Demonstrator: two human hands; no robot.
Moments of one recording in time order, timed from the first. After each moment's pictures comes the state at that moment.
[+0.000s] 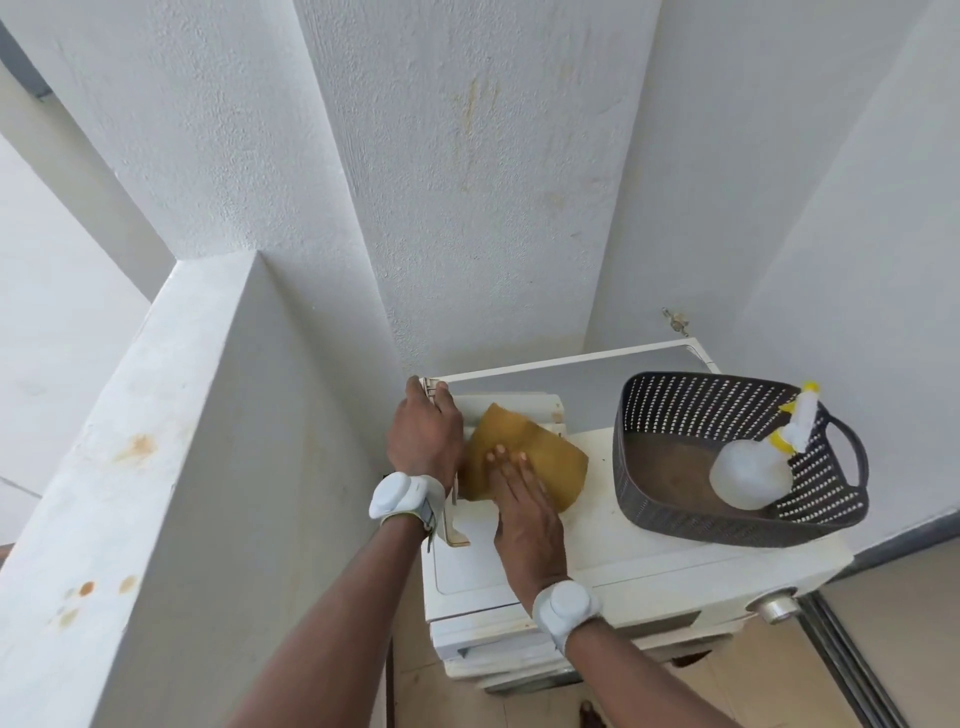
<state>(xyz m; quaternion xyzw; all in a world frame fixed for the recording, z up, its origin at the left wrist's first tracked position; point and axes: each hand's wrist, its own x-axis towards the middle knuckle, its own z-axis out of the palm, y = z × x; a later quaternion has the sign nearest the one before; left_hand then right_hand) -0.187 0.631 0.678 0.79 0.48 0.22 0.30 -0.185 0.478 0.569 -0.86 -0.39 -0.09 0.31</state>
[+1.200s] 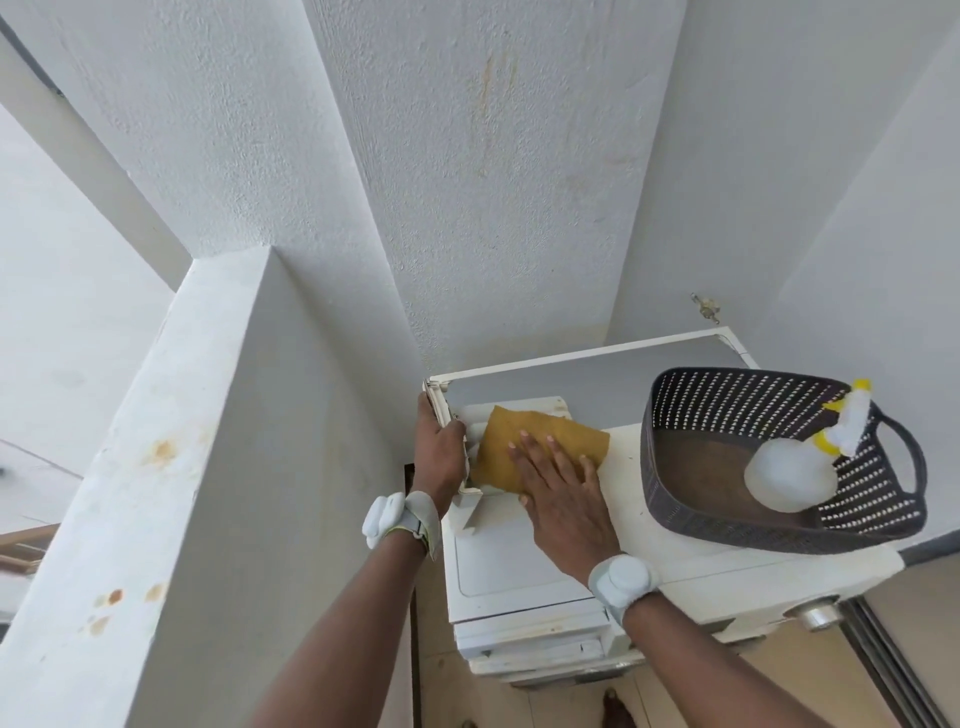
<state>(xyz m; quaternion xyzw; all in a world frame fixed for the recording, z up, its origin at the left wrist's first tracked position) -0.205 0.648 0.641 0.65 0.40 0.23 0.60 -0.136 0.467 0.559 -0.87 -0.47 -0.04 0.14</state>
